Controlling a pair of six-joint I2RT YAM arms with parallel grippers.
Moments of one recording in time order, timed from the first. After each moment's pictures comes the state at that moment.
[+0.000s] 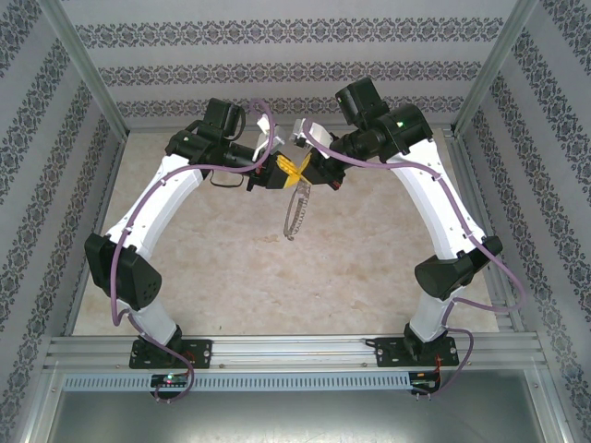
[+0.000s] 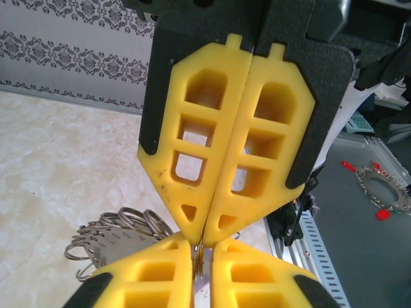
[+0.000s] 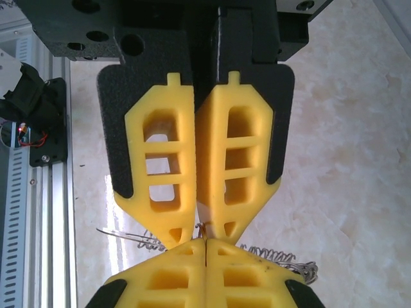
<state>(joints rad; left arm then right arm) -0.37 1.71 1.79 -0.89 1.17 0.52 0.51 1.80 2.25 -1.43 -0.62 -0.60</state>
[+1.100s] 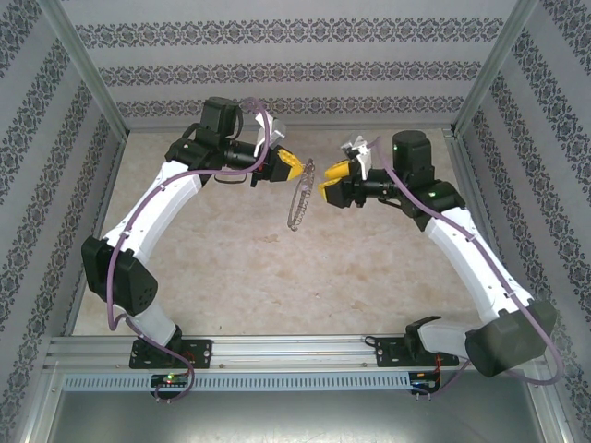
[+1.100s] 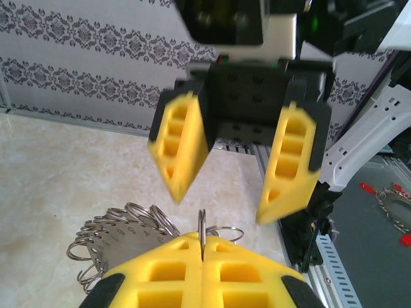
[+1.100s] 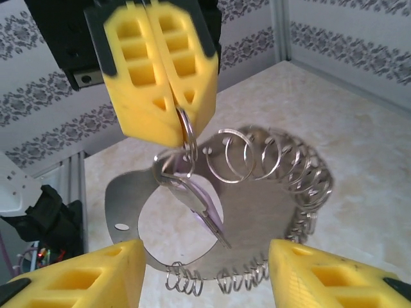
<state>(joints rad) -0.37 1.66 1.69 -0.59 1.16 0.33 0.33 1.26 1.21 -0.42 -0.90 -0.06</state>
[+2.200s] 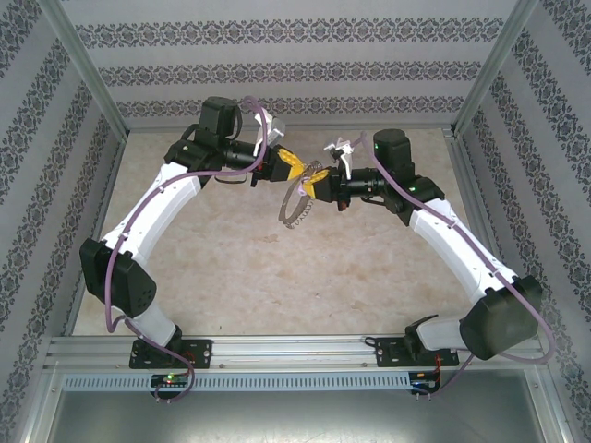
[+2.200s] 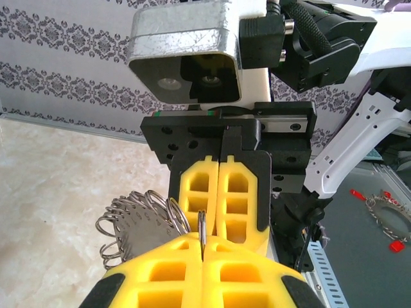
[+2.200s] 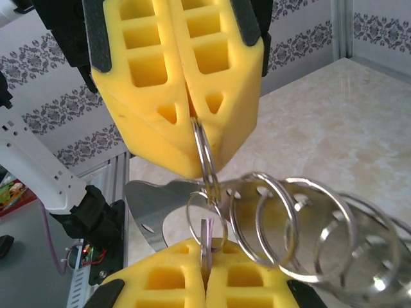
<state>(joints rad) -0.38 1.65 1.67 -0.55 1.18 0.28 0.39 1.36 1.23 -0.33 -1.01 -0.01</state>
